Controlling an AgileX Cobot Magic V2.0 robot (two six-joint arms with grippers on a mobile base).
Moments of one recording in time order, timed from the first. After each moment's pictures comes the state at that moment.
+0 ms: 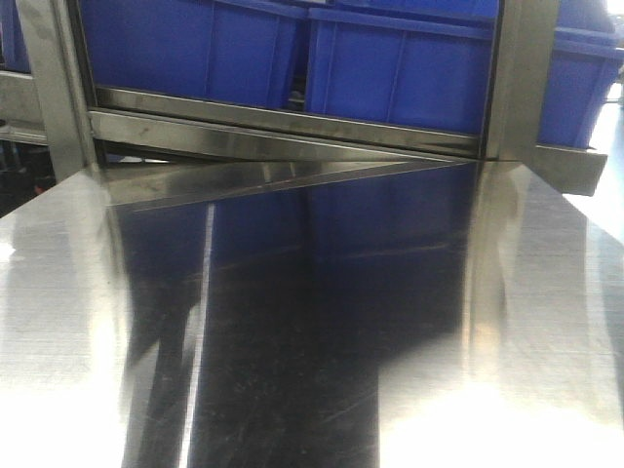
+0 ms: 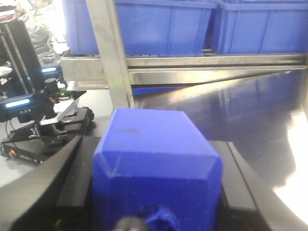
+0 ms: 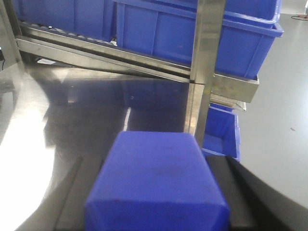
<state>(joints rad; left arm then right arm) -0.16 0.02 -0.55 0.05 0.76 0.06 0.37 0.01 -0.53 -0.18 0.79 0.20</state>
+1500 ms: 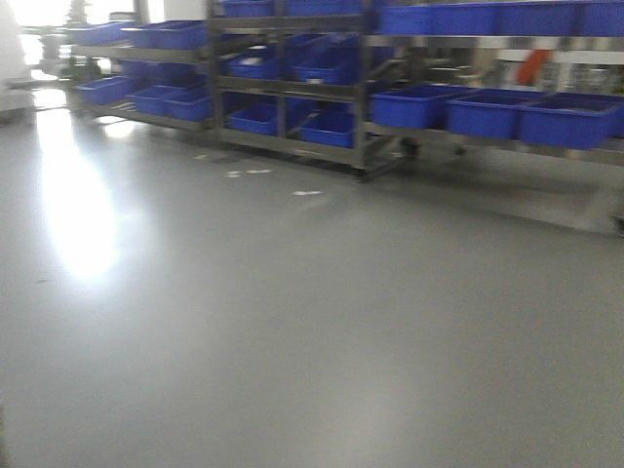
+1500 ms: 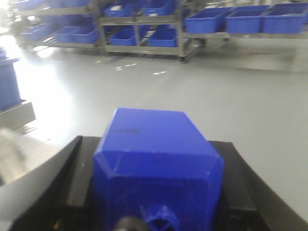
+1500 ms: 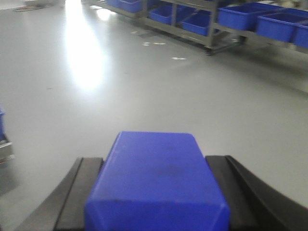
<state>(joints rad) -0.16 0.02 -0.55 0.05 0.76 0.06 0.37 0.01 -0.53 -0.18 0.79 0.20</state>
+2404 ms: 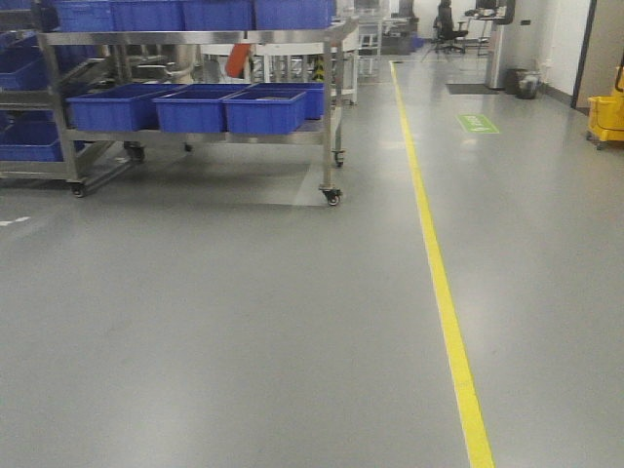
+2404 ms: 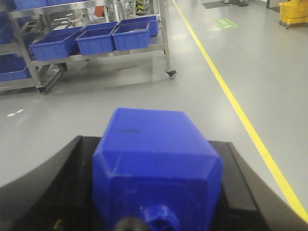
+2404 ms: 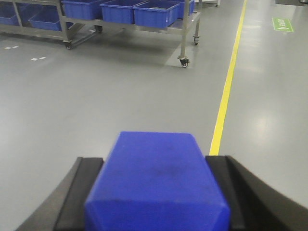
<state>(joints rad) -0.16 0.02 -0.55 0.05 0.76 0.06 0.37 0.01 -0.53 -0.18 0.79 0.20</state>
